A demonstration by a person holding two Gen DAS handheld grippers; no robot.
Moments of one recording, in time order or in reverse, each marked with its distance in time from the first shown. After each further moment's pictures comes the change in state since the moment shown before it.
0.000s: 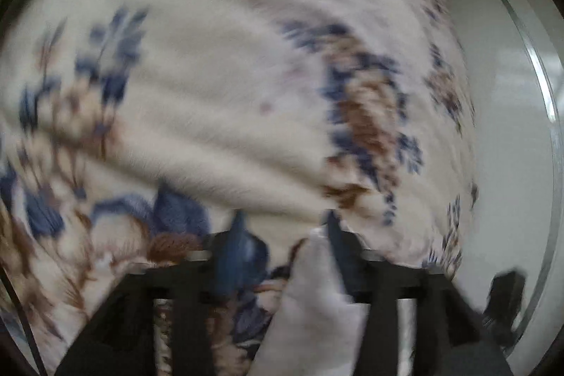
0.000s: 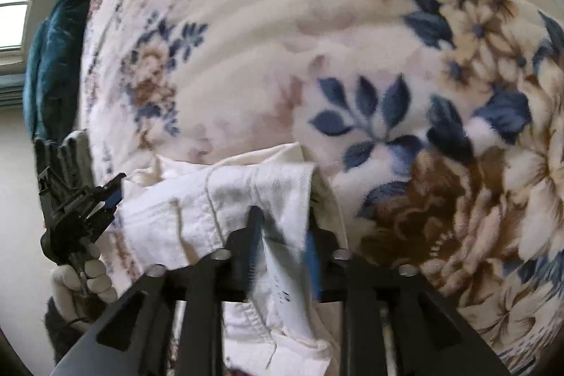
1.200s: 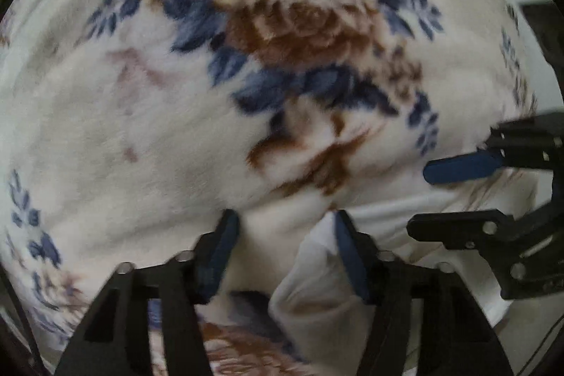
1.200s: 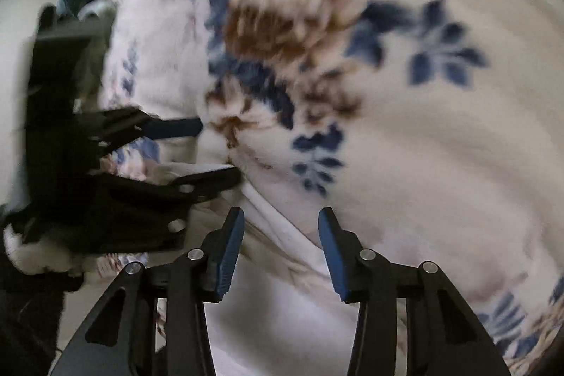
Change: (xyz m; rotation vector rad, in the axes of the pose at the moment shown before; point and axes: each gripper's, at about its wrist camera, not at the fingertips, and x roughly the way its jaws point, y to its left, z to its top) left arm 0.109 -0.059 0.029 0.601 0.390 0.259; right arm 0.147 0.161 0.067 -0.521 0.396 -0.068
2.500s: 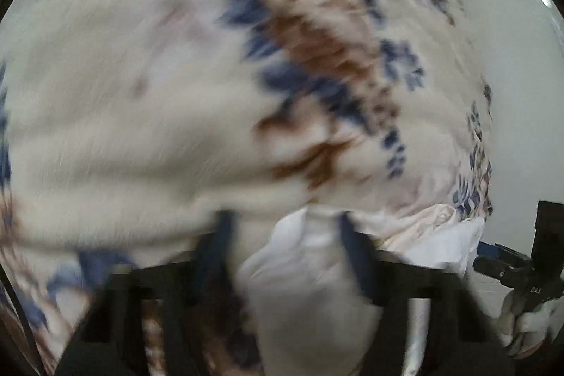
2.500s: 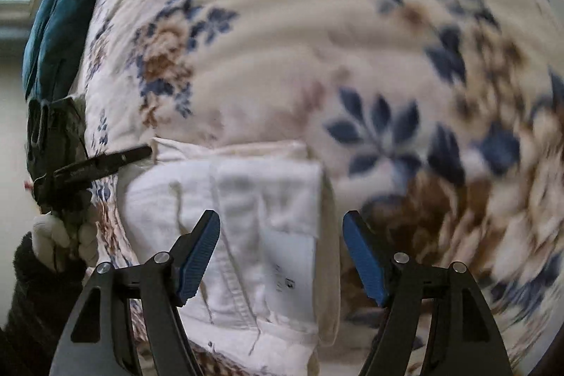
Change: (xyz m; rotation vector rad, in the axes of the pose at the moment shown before) left arm -0.011 -0.004 -0.033 -0.228 -0.175 -0.252; right arm -0.080 -0.090 -0.186 0.438 -0.333 -0.029
